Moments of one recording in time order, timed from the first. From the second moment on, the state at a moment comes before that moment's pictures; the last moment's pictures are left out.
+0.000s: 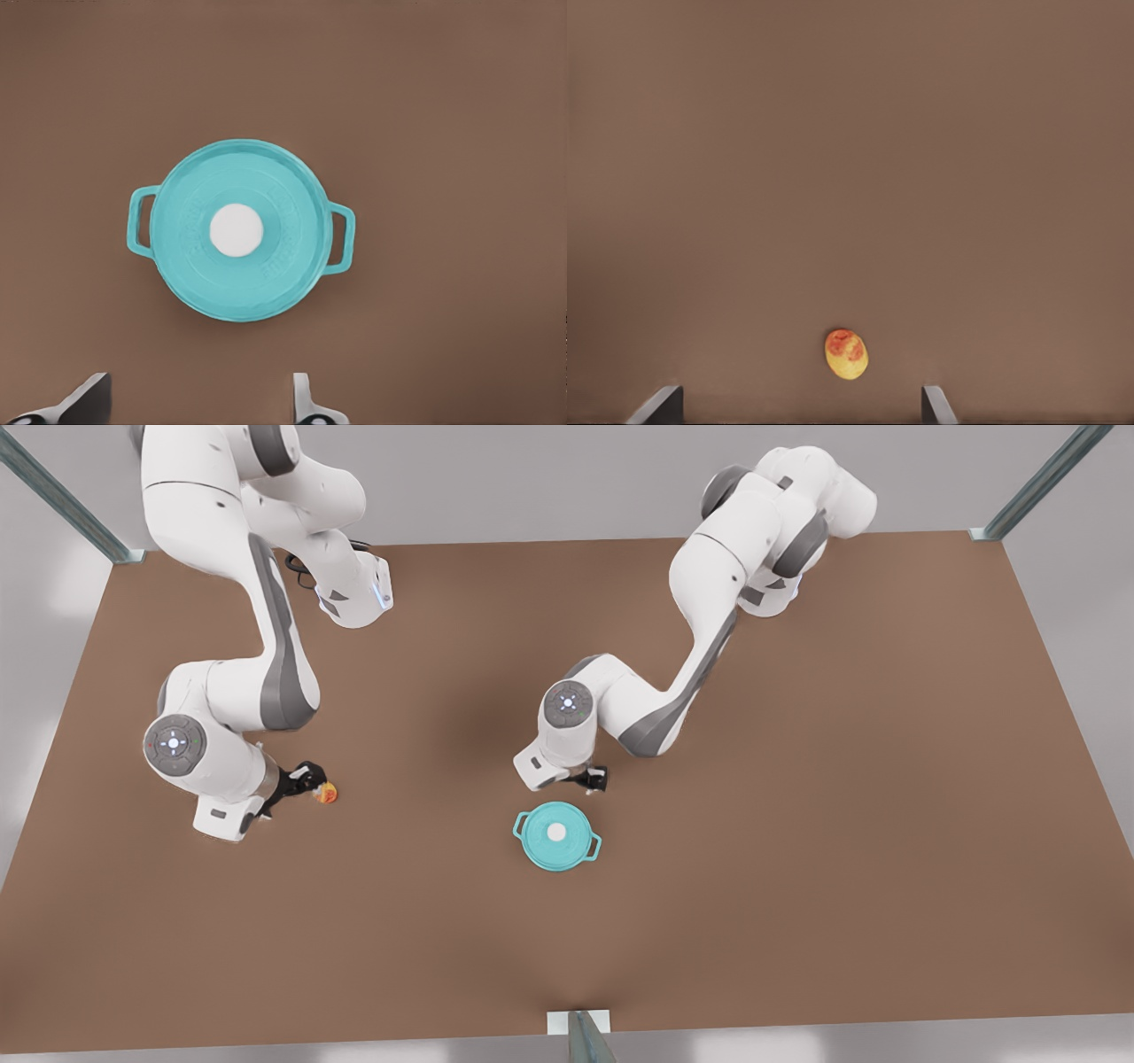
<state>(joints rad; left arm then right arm) -0.70 0.86 -0.11 -1.05 0.12 1.97 -0.57 0.25 0.24 -0.15 -1.74 -0.01 1.89 -0.39</state>
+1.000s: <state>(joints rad) -0.73 1.03 -0.02 -1.05 0.23 2.30 -1.01 0.18 0.30 -0.15 -2.20 -0.05 2.39 -0.44</state>
